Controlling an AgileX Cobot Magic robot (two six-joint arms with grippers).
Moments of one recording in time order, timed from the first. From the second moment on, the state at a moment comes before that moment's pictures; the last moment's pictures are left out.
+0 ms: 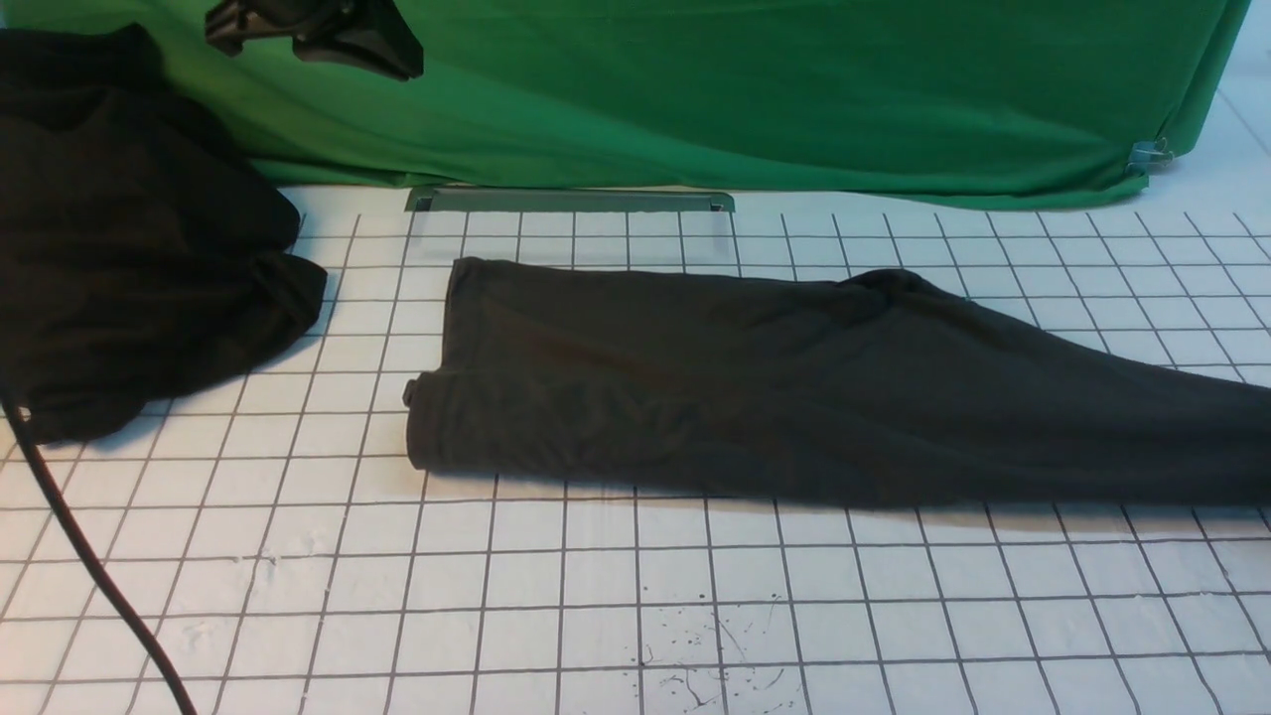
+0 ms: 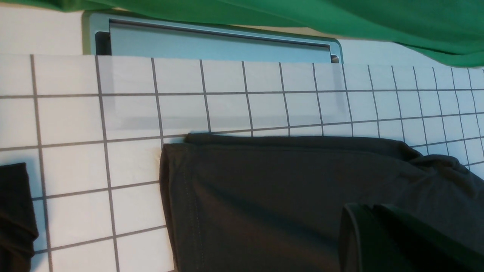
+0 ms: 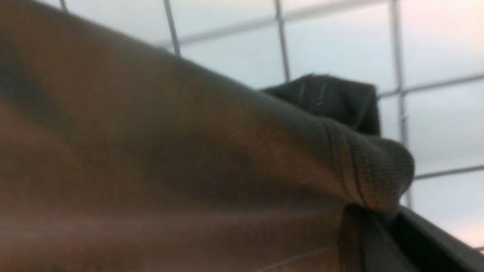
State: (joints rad) right arm -0.46 1.96 -1.46 0.22 0.89 -0.36; left arm -0.02 2.15 -2.33 -0.43 1.22 -0.04
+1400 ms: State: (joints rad) right arm -0.37 2.15 -1.60 0.18 0.94 -0.28; left arm -0.02 2.15 -2.33 -0.45 1.22 -0.04
